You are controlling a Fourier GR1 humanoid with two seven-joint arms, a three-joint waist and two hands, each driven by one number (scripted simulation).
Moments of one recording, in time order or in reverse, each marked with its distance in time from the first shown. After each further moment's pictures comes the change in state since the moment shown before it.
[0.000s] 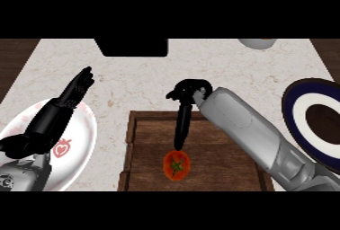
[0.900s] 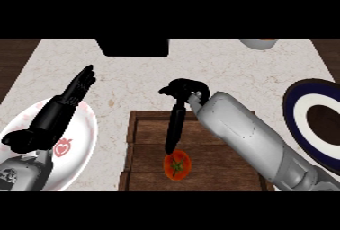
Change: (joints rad) left arm -0.029 0.024 -0.029 0.044 0.026 0.027 -0.021; right arm 0.021 0.008 -0.024 -0.157 0.072 -0.099 0.046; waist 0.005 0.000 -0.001
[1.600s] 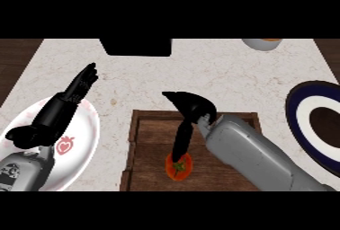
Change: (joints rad) left arm -0.031 0.015 -0.020 0.037 0.019 0.004 -0.021; right arm 0.164 -0.047 0.078 -0.166 0.277 -0.145 -0.209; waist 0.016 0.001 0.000
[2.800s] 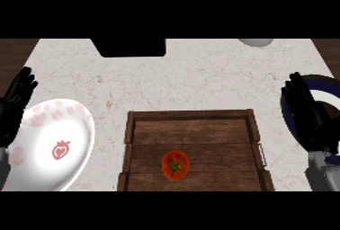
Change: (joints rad) left arm 0.074 0.127 0.207 0.188 0.043 0.112 -0.003; right arm 0.662 -0.205 -0.593 -0.275 -0.321 -0.483 -0.774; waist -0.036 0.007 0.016
